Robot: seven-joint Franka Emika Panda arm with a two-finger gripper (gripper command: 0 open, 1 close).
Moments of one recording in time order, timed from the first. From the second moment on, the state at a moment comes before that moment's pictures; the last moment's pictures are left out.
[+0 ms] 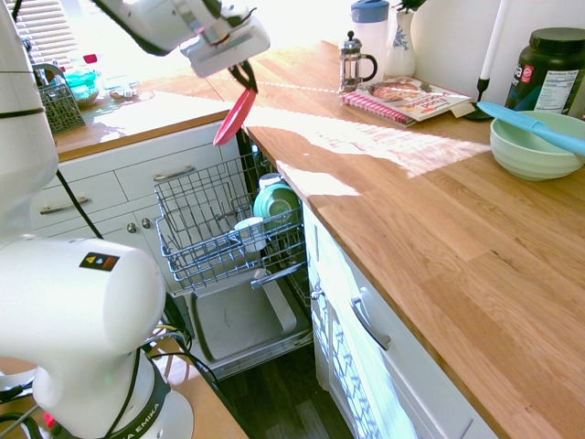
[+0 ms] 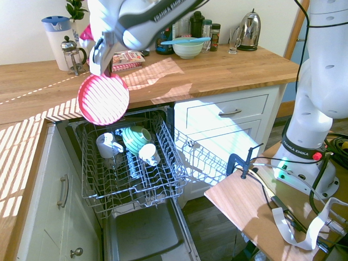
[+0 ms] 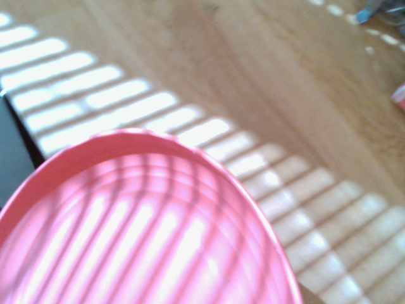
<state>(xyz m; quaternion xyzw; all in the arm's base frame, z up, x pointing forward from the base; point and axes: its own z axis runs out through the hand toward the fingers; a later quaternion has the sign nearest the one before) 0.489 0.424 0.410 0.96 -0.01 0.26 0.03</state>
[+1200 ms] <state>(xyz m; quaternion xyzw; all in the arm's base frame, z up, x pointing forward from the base) 0.373 0.586 0.209 0.91 0.08 0.35 0.20</state>
